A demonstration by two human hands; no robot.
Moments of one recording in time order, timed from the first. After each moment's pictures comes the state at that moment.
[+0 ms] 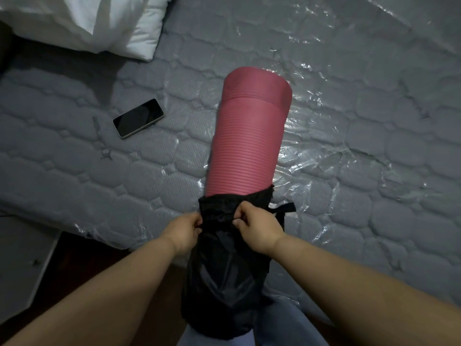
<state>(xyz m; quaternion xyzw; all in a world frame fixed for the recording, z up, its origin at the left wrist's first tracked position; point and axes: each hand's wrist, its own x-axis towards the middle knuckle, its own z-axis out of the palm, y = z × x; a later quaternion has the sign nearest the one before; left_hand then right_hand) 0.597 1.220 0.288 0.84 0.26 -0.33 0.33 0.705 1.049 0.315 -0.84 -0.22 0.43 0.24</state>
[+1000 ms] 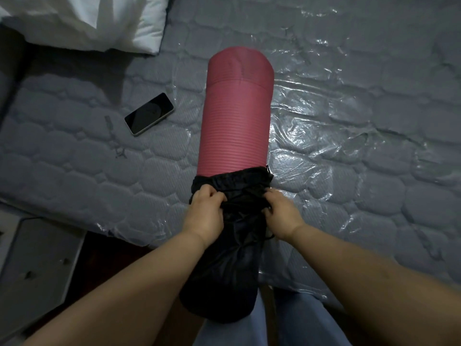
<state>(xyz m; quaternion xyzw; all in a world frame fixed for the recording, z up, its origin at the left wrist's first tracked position) 0.612 1.210 0.294 0.93 0.22 -0.16 0.26 0.701 1.041 0.251 -0.87 -0.18 0.37 0.26</state>
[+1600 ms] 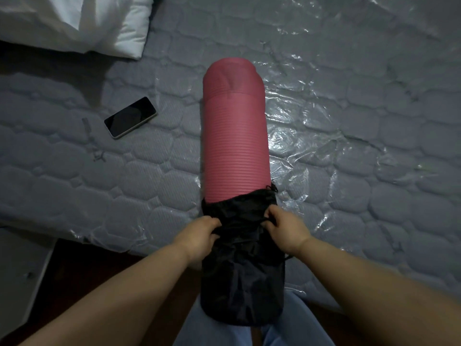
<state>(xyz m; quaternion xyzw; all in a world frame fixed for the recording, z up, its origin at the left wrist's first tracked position) 0.588 1.193 0.284 0.87 0.14 -0.32 0.34 0.694 0.994 0.291 -0.88 -0.14 0.42 0.20</state>
